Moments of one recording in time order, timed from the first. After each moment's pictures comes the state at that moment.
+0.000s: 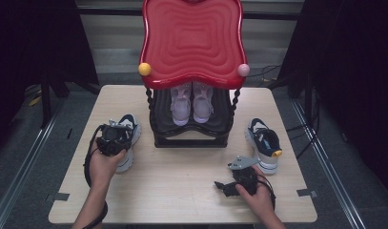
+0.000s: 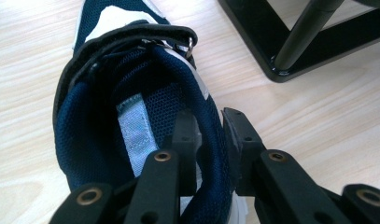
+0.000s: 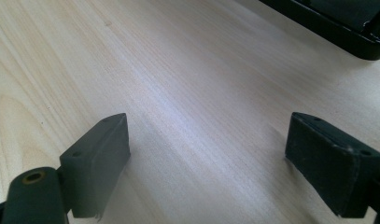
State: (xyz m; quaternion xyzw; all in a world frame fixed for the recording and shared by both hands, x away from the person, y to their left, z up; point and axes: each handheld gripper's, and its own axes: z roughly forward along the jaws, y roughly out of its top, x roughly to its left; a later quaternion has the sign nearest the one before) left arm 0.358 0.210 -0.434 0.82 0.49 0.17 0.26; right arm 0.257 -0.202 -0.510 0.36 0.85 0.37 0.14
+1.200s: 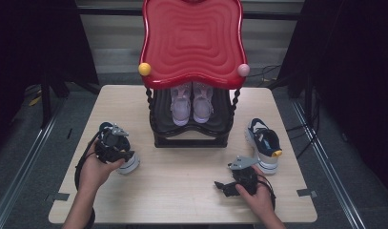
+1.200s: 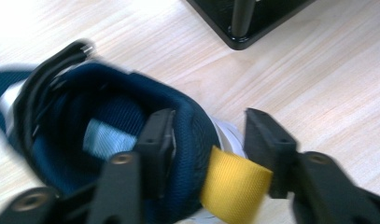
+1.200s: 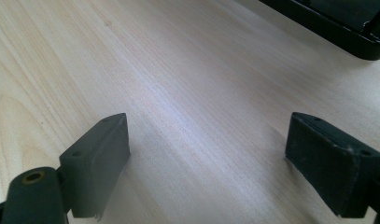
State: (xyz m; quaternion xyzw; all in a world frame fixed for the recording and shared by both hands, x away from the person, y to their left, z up) left arm 0.339 0.212 -0.423 0.87 0.39 0.16 0.23; right arm 0.257 -0.202 -0.510 0.36 0.85 0.37 0.14
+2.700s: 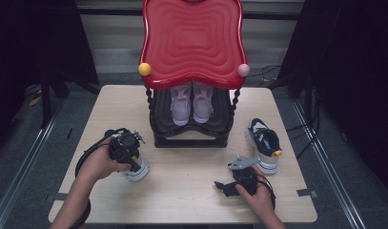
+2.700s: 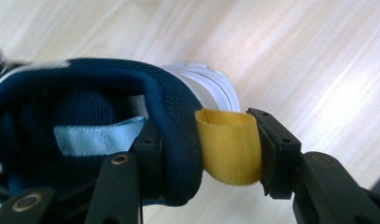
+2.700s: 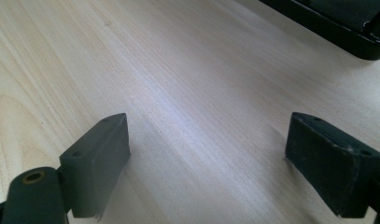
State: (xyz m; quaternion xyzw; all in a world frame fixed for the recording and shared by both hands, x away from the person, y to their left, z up) left arm 0.341 0.173 -0.407 0.95 0.28 0.01 0.10; right arm 0.257 -0.202 -0.510 0.36 0.85 0.37 0.14
